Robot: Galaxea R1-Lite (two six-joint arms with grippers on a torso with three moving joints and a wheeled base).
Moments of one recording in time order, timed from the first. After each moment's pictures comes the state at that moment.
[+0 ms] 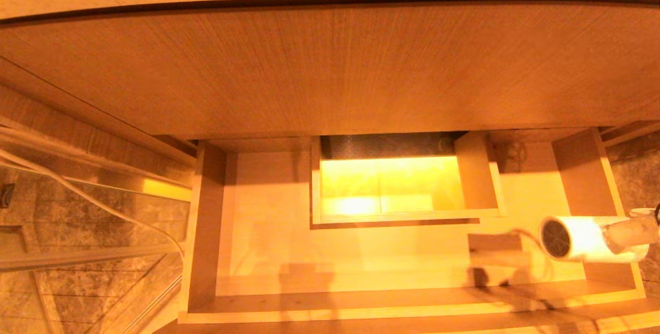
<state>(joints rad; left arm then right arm) 0.00 0.00 0.00 0.00 0.00 0.00 -0.40 0.56 -0.38 -0.30 -0.04 -1.24</state>
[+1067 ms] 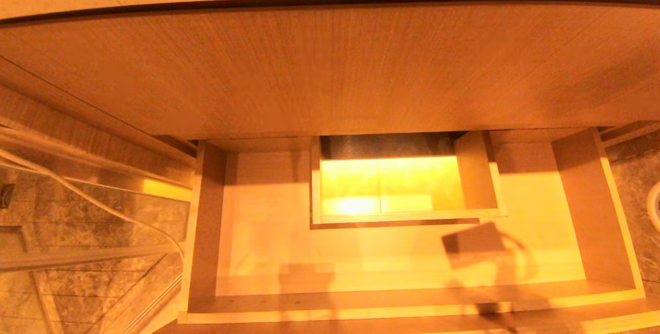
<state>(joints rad) 0.00 0.00 0.00 0.00 0.00 0.00 -0.39 0.38 -0.85 -0.16 -0.05 -0.95</state>
